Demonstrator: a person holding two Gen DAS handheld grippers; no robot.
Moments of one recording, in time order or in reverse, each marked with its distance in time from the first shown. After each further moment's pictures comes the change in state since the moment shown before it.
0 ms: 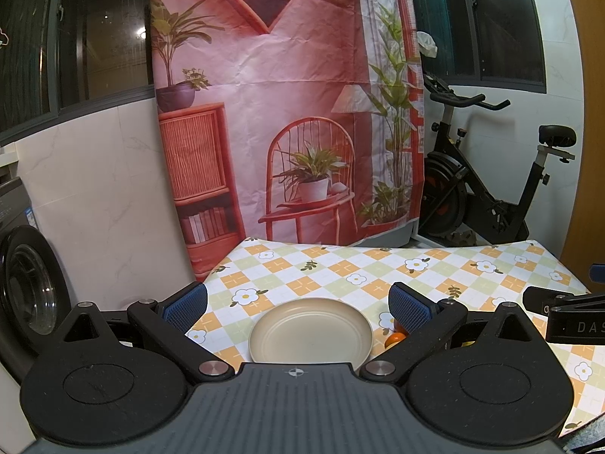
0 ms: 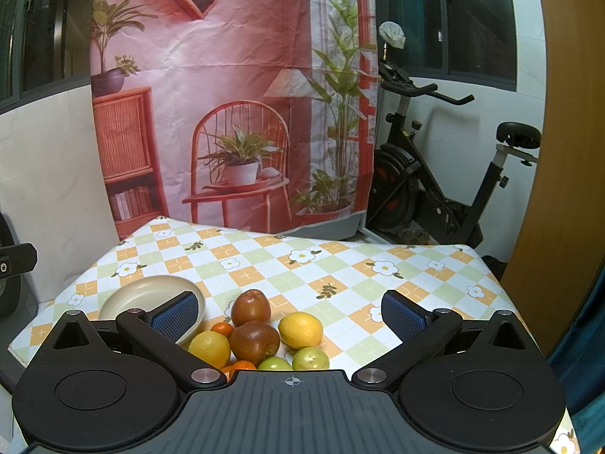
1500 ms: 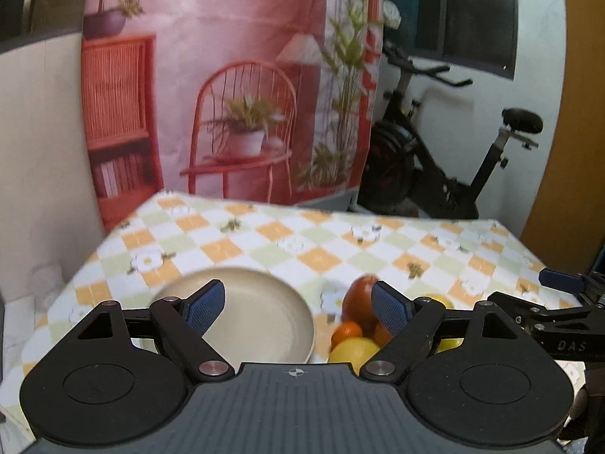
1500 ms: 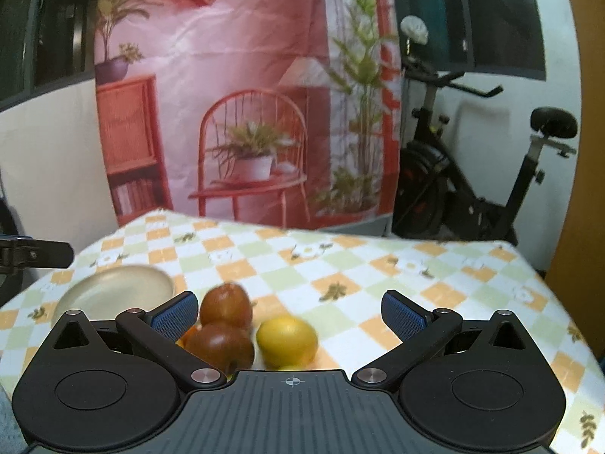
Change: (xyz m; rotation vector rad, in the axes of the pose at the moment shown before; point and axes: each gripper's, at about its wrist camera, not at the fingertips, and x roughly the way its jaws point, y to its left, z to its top) left arm 0.140 -0.022 -0.043 -0.068 0.110 -0.251; right arm 0.119 -0.039 -0.047 -0.020 -0.027 0.097
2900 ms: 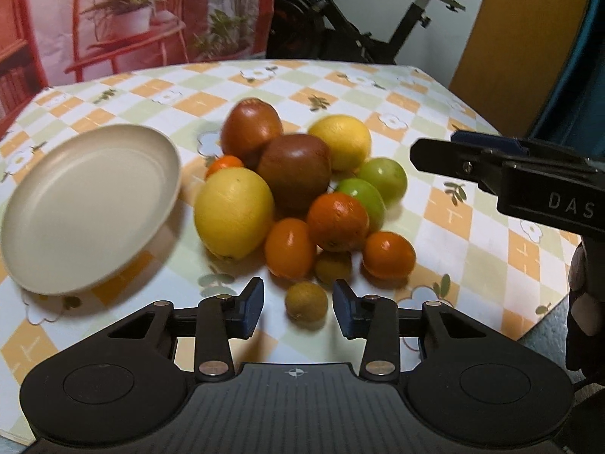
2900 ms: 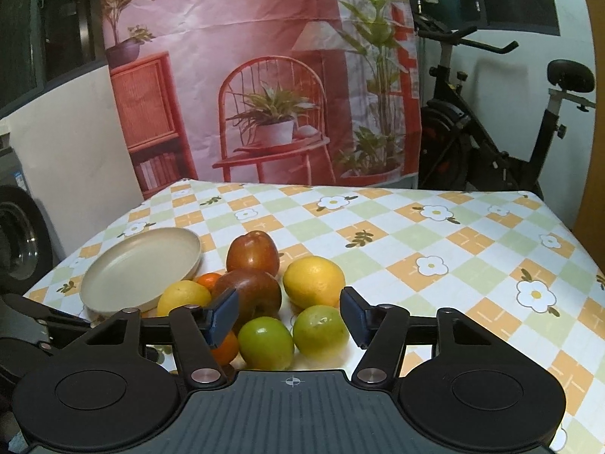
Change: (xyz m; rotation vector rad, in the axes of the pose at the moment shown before) left arm 0.047 -0.037 -0.067 0.146 0.394 -0.293; right arm -0.008 -0.003 -0.031 0.069 0.093 0.102
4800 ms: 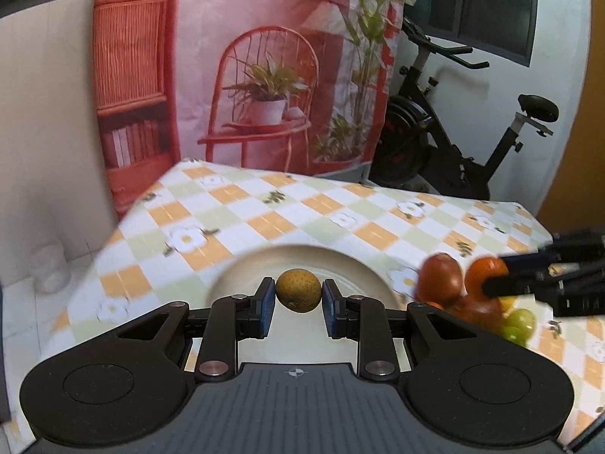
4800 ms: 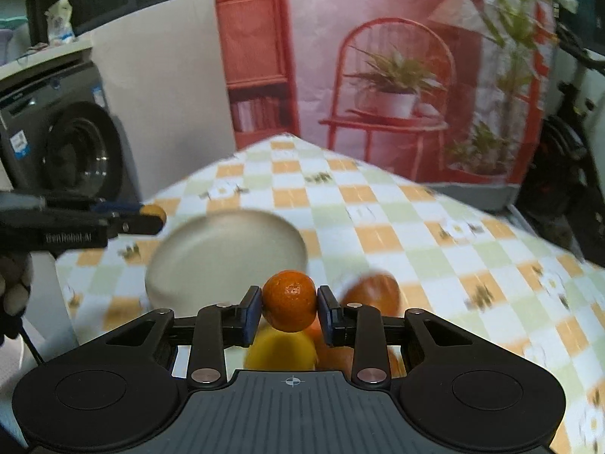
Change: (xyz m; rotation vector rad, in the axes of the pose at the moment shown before) left arm -0.082 0.133 0.028 -0.167 -0.328 0.256; right arm 0.081 0.091 0.089 -0.281 0.214 0.252
